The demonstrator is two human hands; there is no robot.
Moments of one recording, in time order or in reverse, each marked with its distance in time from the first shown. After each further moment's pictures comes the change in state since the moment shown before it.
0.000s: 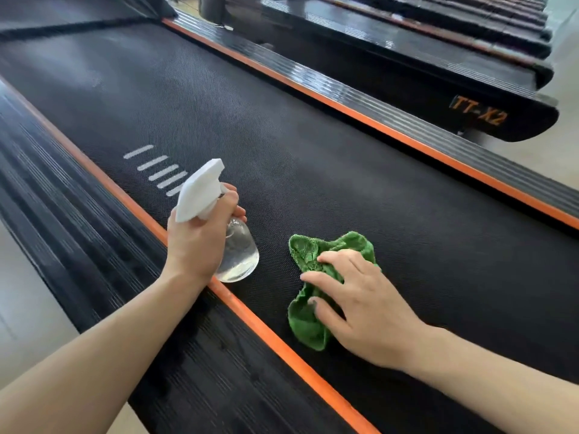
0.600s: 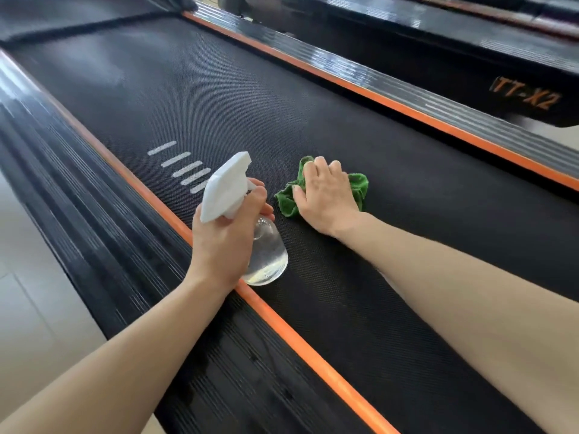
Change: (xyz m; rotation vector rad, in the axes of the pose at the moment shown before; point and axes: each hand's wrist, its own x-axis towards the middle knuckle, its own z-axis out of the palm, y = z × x) left_hand 0.001 0.003 -0.001 -0.013 -0.021 0.010; right_hand 0.205 0.030 0.053 -0.120 0.189 0.222
